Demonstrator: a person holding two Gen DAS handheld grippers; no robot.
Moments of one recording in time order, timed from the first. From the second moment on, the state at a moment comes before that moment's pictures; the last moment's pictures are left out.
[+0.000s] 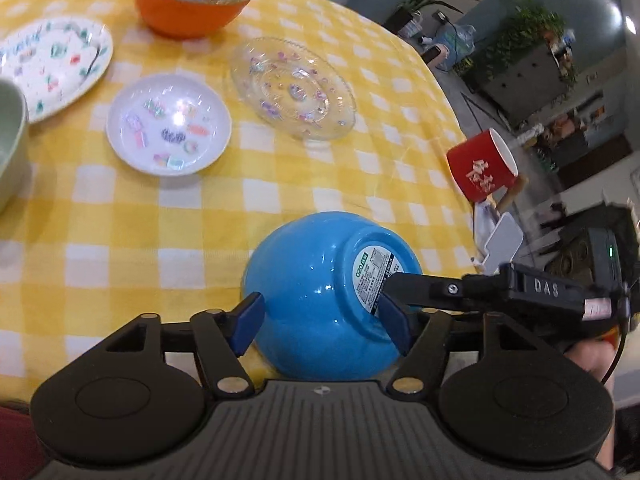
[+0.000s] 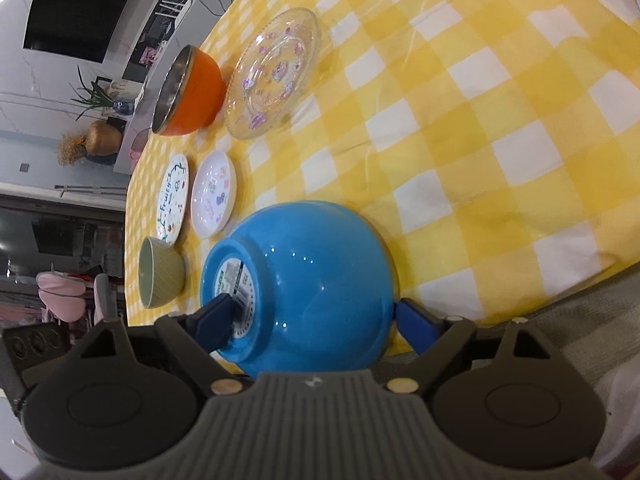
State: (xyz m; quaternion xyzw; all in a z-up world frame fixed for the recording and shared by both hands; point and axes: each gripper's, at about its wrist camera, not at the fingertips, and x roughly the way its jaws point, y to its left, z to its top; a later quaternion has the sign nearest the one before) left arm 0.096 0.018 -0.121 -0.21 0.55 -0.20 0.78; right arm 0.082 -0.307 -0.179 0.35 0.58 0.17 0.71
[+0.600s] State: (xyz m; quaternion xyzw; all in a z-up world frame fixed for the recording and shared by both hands) left arm 0.105 0.038 -0.135 -0.31 0.55 -0.19 0.75; right arm 0.066 -0.306 -0.182 0.40 0.58 0.19 0.68
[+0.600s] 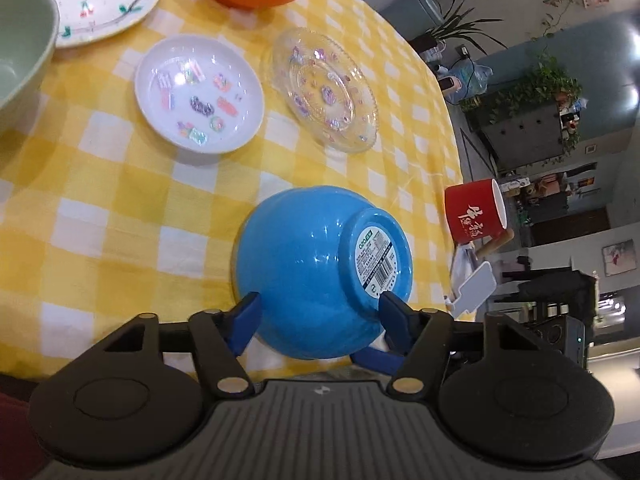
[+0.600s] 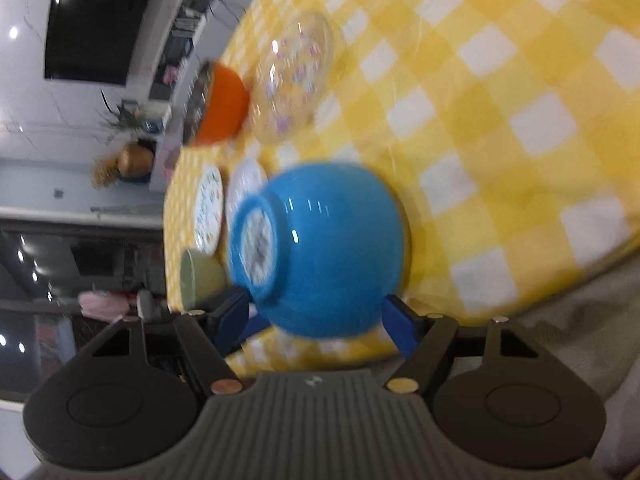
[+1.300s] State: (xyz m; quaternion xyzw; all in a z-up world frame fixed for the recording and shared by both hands) left arm 0.111 0.025 -0.136 -0.28 0.51 -0.19 0.79; right arm 0.093 -0.313 -0.182 0.39 0.53 0.19 0.72
